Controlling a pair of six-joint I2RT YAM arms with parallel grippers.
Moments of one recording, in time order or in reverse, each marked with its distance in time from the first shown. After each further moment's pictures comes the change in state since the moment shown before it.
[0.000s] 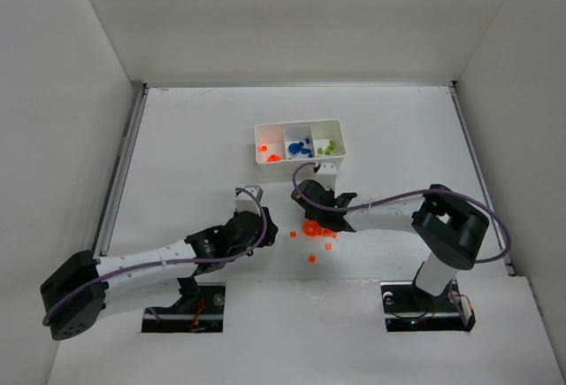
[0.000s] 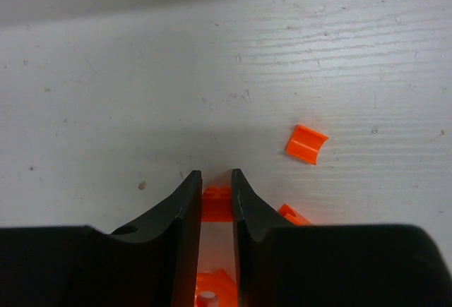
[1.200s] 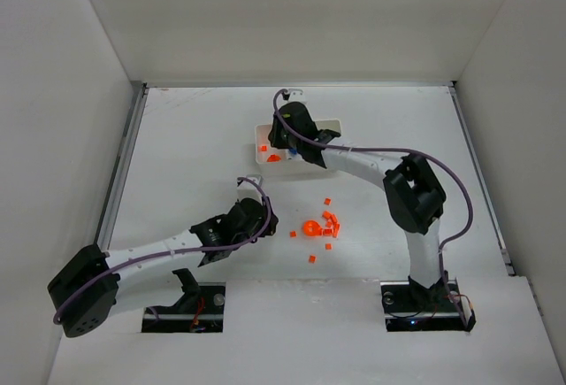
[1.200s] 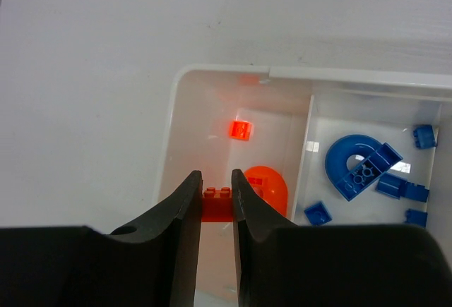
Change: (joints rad) left arm 0.087 0.114 0.088 0.000 0.047 0.037; right arm -0.236 0.340 0.704 0.080 -0.366 -0.306
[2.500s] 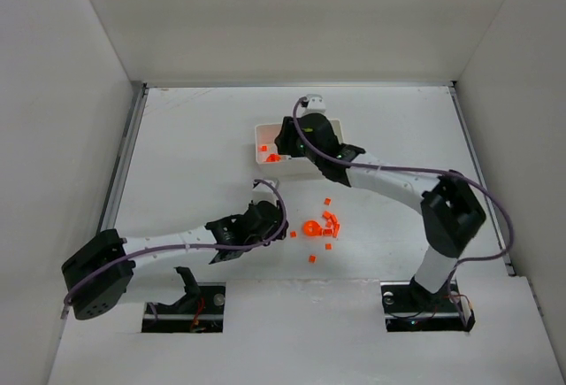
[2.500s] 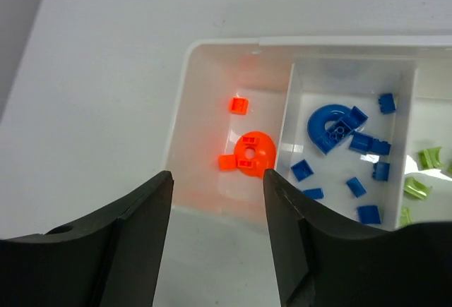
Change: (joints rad) left arm -0.086 0.114 0.069 -0.004 -0.029 0.001; right arm 0.026 -0.233 -0.253 0.097 0.045 -0.006
